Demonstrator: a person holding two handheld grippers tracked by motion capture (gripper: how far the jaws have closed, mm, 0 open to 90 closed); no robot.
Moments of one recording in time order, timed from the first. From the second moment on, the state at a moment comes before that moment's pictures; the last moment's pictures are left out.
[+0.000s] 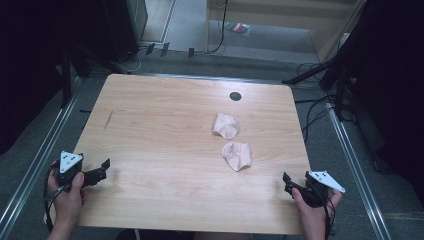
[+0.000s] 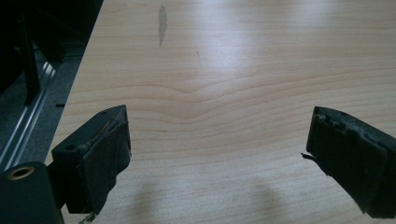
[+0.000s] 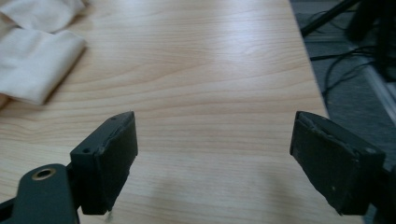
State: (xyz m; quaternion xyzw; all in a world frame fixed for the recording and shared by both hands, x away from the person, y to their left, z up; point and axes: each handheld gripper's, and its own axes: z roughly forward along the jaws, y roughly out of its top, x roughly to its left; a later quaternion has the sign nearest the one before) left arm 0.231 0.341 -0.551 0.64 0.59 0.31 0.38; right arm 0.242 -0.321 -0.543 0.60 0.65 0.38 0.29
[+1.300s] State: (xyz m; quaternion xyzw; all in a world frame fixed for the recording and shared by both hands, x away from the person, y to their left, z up) left arm 0.231 0.342 -0.551 0.63 0.60 0.31 0.38; right arm 0.313 -0.164 -0.510 0.51 0.73 0.40 0.23
